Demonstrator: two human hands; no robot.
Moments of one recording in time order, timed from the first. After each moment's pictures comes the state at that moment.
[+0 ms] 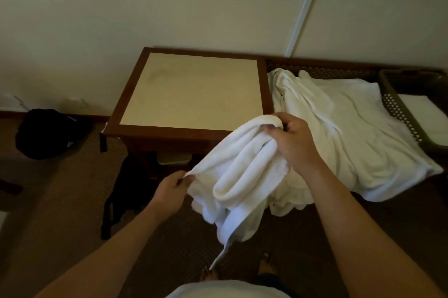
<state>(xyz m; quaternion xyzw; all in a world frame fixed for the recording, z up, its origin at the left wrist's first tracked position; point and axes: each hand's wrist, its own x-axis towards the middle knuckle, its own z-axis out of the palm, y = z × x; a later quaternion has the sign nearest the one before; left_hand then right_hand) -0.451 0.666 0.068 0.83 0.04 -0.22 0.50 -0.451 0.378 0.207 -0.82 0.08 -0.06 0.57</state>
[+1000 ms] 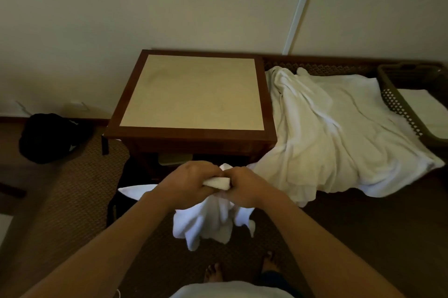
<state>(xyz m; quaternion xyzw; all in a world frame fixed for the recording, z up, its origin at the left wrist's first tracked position) -0.441 0.638 0.131 0.86 -0.37 -0.15 0.32 -0.474 0.436 0.120 -0.90 -0.11 0.23 0.37</state>
